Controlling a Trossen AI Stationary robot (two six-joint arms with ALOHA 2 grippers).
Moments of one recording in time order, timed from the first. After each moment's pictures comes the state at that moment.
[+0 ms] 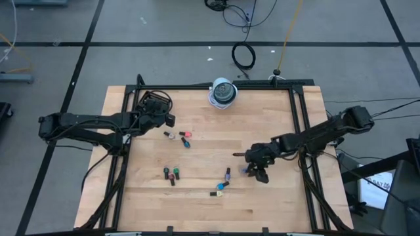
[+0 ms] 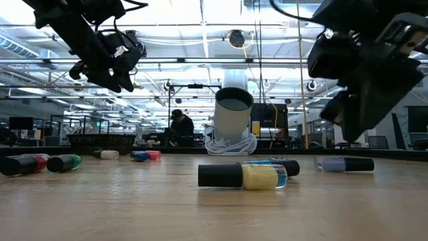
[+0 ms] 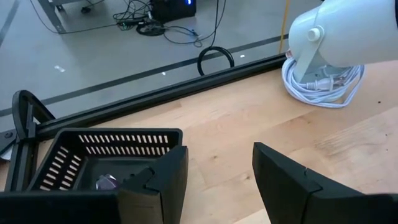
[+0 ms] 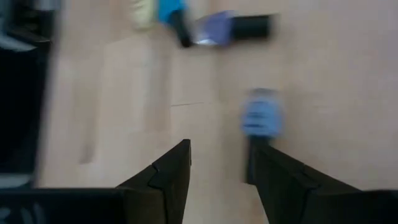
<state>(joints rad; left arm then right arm) 0.16 1.01 0.62 -0.41 -0.78 -0.66 0.22 1.35 0.57 -0.13 -0.25 0.43</state>
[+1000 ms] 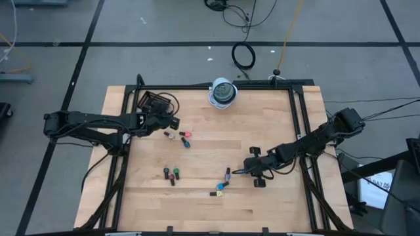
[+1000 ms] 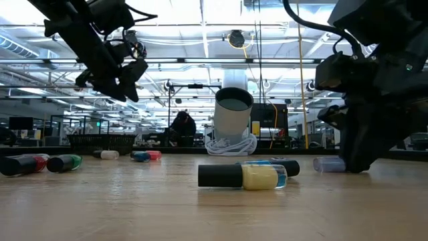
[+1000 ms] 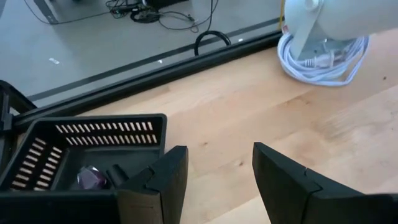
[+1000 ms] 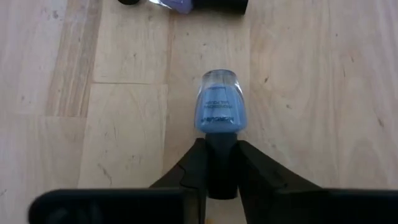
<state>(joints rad) 0.16 1.12 0.62 -0.36 -0.74 -0.66 0.37 1.52 0.57 -0.15 0.08 0.32</state>
